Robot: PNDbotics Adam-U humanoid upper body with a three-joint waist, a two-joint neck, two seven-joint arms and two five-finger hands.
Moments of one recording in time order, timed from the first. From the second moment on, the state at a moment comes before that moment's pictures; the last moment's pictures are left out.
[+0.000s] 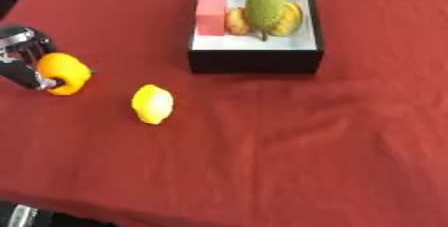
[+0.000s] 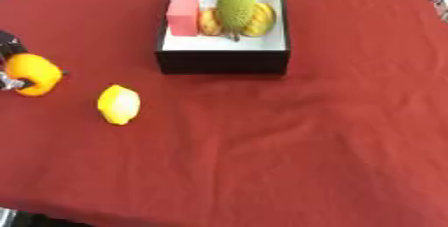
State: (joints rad) left arm -0.87 0.76 -0.28 -0.98 -0.51 -0.01 -0.40; right arm -0.28 -0.75 -0.09 -1.98 -0.40 0.17 -0.25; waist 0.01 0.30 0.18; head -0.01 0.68
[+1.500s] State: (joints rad) left arm -1.23 0.41 -0.26 -1.07 -0.74 0.04 -0.32; right arm -0.40 -0.74 -0.05 -1.98 -0.47 0.20 -0.24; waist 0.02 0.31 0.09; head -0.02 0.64
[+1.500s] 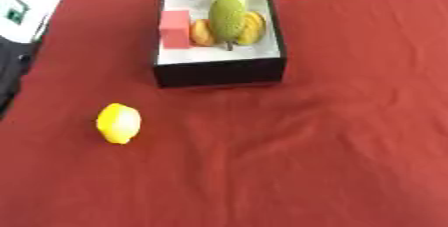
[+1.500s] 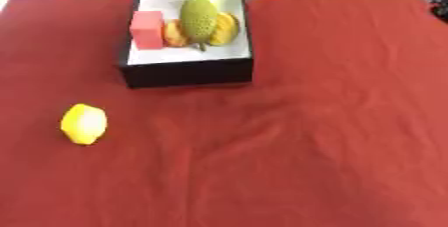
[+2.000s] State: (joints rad) left arm -1.24 0.31 -0.23 -0.89 -0.91 -0.02 -0.26; right arm -0.43 -0.73 -0.04 -1.98 -0.48 0.21 -0.22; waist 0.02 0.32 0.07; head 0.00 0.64
